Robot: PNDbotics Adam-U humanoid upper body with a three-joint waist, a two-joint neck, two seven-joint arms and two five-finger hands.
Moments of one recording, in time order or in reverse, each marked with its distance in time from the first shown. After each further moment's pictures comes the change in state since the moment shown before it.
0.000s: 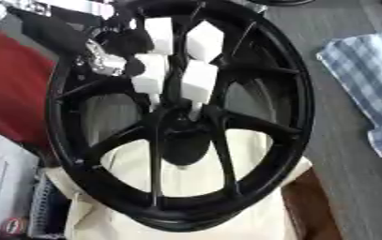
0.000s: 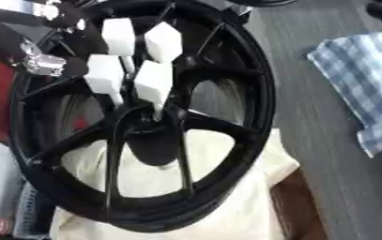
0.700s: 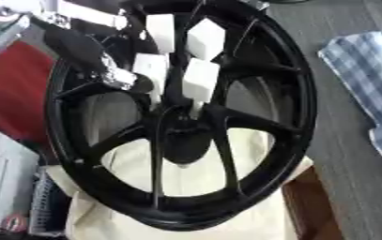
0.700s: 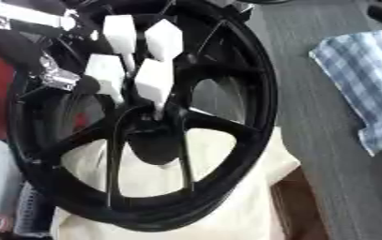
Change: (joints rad) left arm -0.010 -0.027 -0.033 0.034 -0.106 -0.018 -0.002; right arm -0.003 0.008 0.005 0.000 0.000 0.011 0.002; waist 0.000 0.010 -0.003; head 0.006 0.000
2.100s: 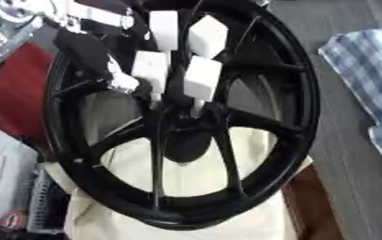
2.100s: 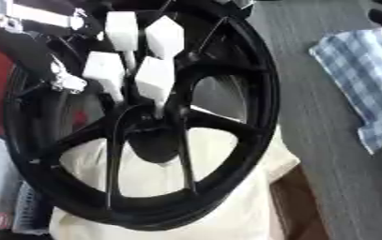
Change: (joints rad) left arm -0.009 -0.024 0.003 0.010 -0.068 0.005 0.006; right arm 0.000 0.014 0.000 0.000 0.005 0.016 -0.005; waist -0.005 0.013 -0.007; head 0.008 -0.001
